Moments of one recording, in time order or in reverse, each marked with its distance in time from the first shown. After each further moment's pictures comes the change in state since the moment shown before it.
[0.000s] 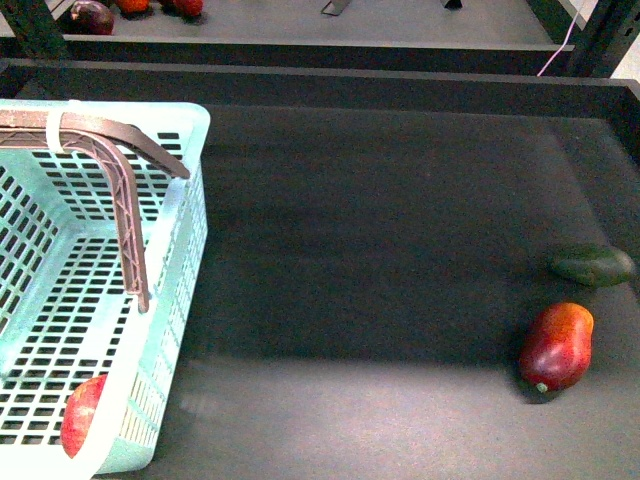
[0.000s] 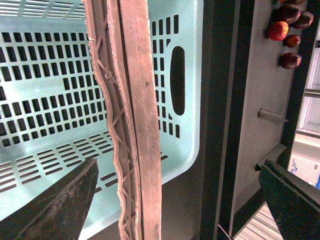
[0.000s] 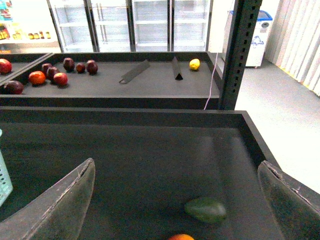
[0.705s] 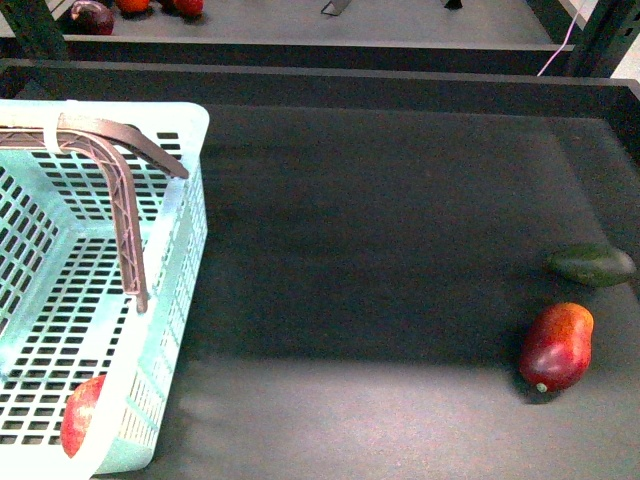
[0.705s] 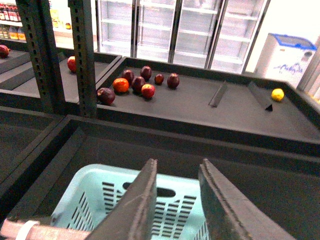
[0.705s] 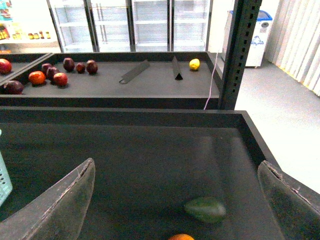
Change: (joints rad) left arm 0.023 -0.306 -0.547 0.976 0.122 1.425; right arm 0.000 0.000 0.000 0.000 0.000 0.000
